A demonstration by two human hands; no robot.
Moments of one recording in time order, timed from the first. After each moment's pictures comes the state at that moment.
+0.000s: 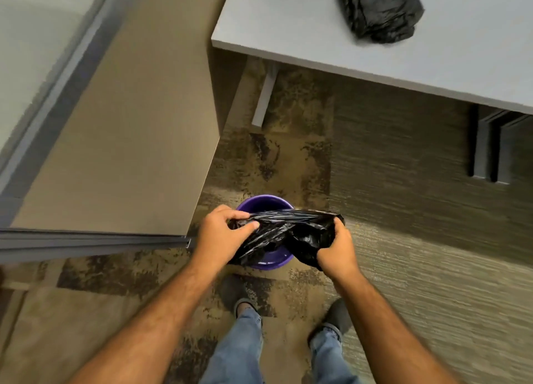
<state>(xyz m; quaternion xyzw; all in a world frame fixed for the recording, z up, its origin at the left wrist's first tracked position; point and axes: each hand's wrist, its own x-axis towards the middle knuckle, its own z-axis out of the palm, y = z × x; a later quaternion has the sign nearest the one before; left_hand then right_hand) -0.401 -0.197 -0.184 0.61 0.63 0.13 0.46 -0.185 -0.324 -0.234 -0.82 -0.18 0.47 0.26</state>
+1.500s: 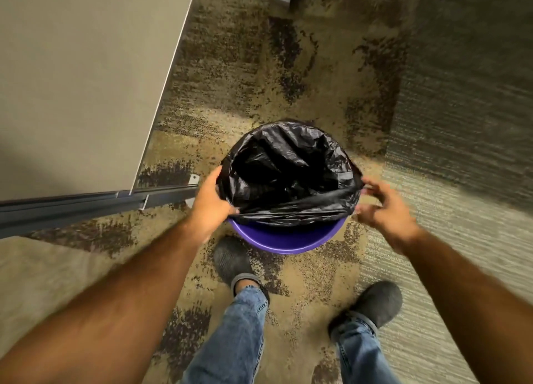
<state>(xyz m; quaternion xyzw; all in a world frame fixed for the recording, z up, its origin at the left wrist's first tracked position) -0.458 -0.177 -0.590 0.40 0.69 0.04 0.60 -0.121 -0.312 -0.599 -0.74 -0.10 0.60 0.28</state>
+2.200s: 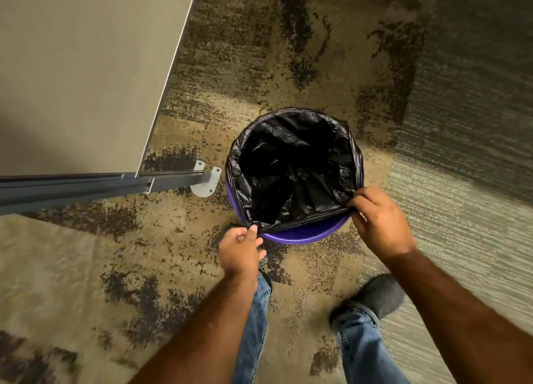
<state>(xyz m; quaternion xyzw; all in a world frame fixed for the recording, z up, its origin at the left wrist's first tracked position) -0.428 -0.310 -0.598 0.10 0.85 0.18 0.49 -0.149 -0.346 -0.624 -0.70 -0.67 0.22 0.12</state>
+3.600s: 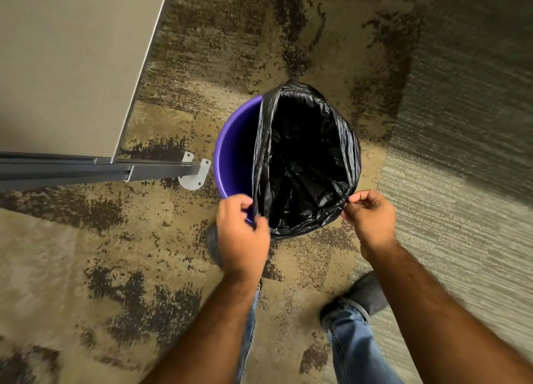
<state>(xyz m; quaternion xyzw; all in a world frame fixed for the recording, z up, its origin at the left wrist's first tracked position) -0.404 -0.313 -0.595 0.51 0.78 0.16 0.32 -0.174 -0.350 -0.637 -0.79 -0.03 0.50 0.35</state>
